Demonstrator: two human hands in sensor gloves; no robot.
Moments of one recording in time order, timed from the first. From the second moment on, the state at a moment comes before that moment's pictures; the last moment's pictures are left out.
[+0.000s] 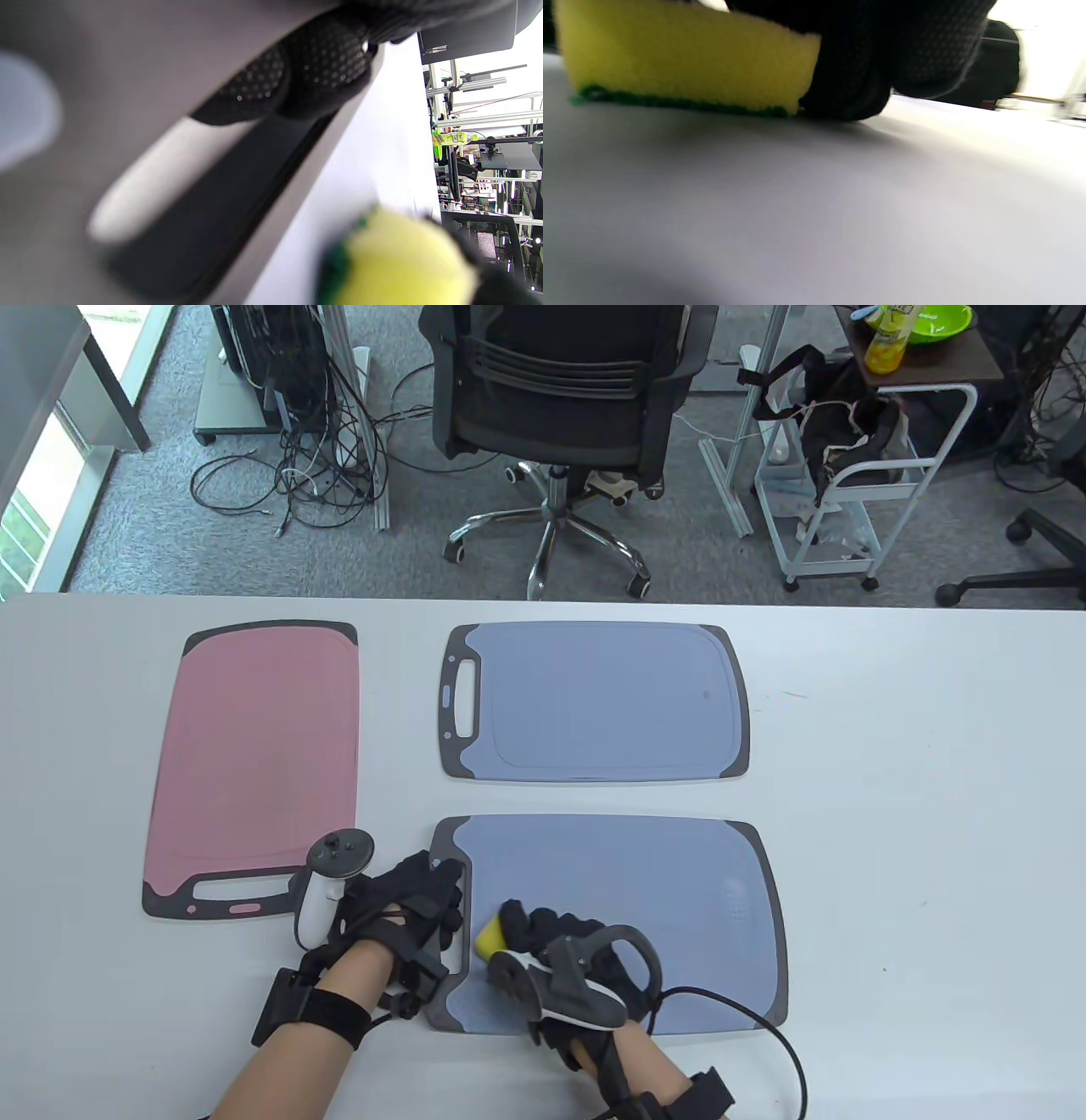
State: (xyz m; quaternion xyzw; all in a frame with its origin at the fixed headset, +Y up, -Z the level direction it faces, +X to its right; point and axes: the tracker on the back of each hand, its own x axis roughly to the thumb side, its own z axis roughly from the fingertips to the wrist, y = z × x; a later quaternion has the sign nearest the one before) left_hand -0.213 -0.828 -0.238 -0.31 0.11 0.54 0.78; right_hand 0.037 -0.763 -0.171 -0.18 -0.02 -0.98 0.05
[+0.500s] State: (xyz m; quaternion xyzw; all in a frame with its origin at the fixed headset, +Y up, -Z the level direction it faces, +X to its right) left_hand -0.212 -0.828 -0.237 -0.30 0.11 0.53 0.79; right_hand 0.169 -0.772 -0.180 0.02 -0.03 -1.00 0.00
